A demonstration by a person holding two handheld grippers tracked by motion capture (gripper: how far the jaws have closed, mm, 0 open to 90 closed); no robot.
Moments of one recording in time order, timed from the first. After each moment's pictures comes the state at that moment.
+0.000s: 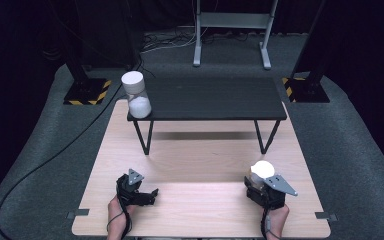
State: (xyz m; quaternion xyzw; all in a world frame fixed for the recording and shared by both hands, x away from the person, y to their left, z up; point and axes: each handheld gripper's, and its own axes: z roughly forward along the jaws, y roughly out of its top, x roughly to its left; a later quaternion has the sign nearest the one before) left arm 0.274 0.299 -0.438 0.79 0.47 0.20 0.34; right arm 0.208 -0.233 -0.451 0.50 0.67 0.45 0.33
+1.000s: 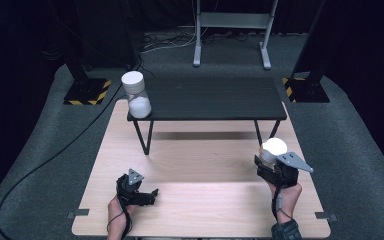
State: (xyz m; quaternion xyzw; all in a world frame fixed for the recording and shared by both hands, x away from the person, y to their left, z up) left arm 0.274 0.299 -0.438 0.79 0.47 0.20 0.34; right arm 0.241 -0.254 -0.394 0.50 0.65 0.46 0.34
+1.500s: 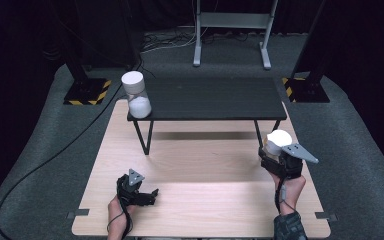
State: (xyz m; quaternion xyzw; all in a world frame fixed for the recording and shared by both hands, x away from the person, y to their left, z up) left arm 0.272 0.297 -0.438 0.79 0.47 0.21 0.34; right arm 0.256 -0.262 -0.379 0.51 0.64 0.46 0.34
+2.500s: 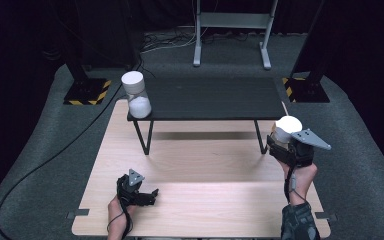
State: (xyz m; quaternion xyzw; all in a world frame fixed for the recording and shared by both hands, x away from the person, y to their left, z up) left arm 0.271 0.297 -0.438 0.79 0.46 0.21 0.34; right arm 0.262 -0.269 -0.333 0.50 0.64 0.45 0.37
